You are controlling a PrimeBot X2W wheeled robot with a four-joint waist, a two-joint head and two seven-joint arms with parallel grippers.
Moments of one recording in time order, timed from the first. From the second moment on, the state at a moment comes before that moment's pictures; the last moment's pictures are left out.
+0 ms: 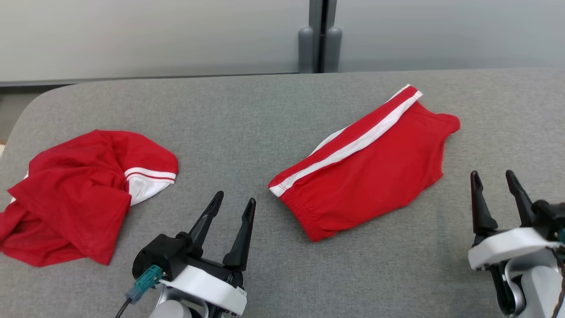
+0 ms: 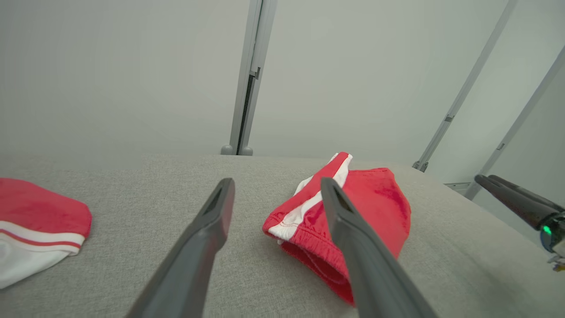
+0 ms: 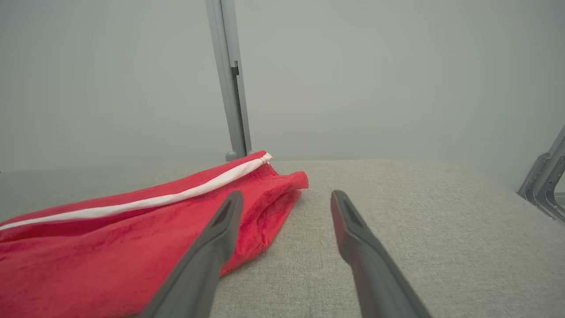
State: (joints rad) left arm -0.13 0.05 -0.32 0.23 -0.37 -0.13 -0.26; right arm -0.25 -0.19 0.02 0.46 0.21 0.13 -0.25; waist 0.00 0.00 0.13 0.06
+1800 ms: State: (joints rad) left arm -0.23 0.05 -0.45 0.23 -0.43 -0.13 -0.26; right arm -0.76 -0.33 -0.03 1.06 0.53 0.13 -0.06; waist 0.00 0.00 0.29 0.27
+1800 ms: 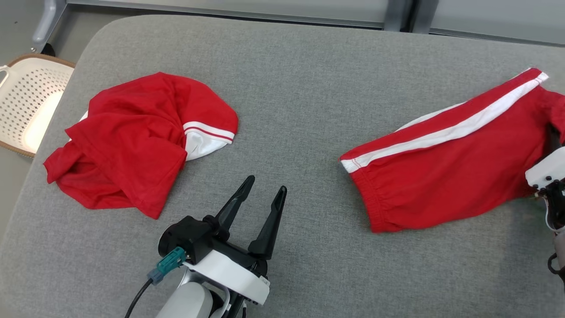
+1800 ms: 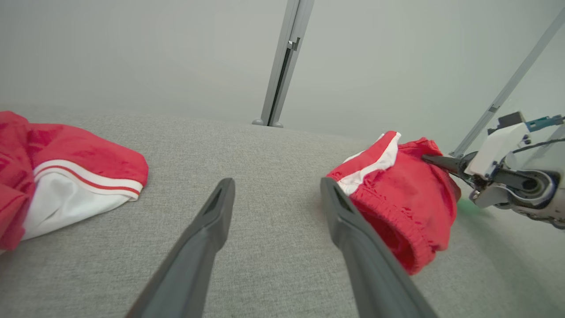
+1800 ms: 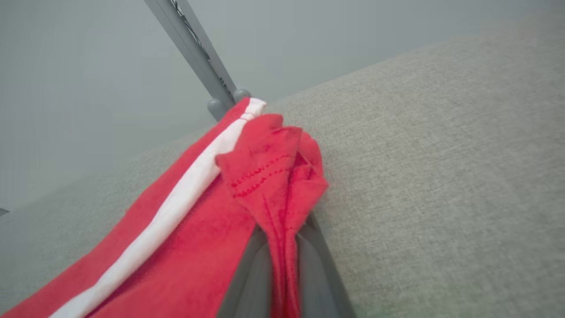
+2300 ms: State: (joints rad) left arm -0.17 0.05 -0.43 0.25 -0.43 -0.13 -0.26; right arm -0.63 -0.34 -0.20 1.22 0.49 0.13 -0.26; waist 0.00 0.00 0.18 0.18
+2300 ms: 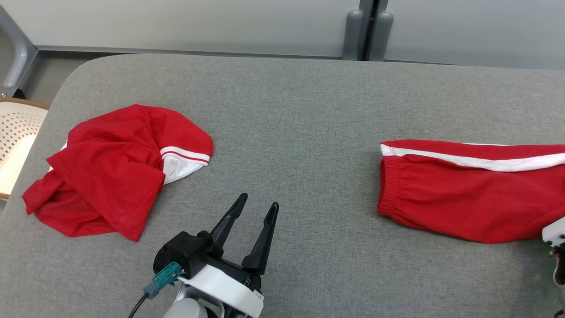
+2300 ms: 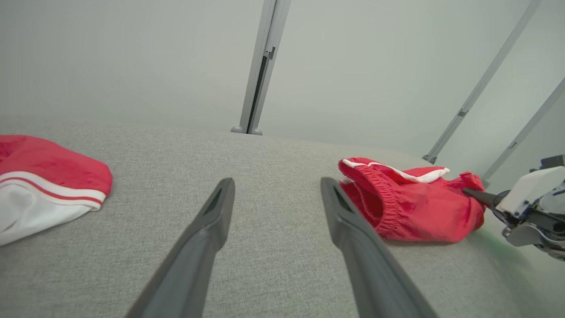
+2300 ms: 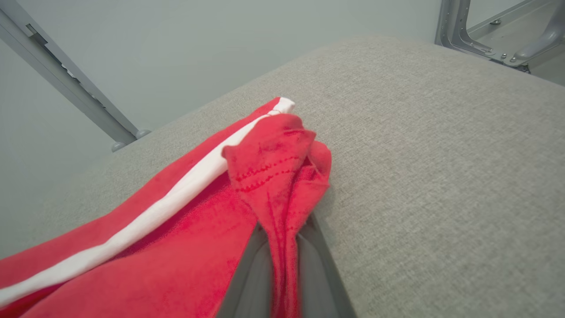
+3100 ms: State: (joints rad) left arm -0.13 0.05 -0.42 0.27 -0.40 -0.13 -0.26; right arm -0.39 -0.23 0.26 0.53 0.54 0.13 -0.26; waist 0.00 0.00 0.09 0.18
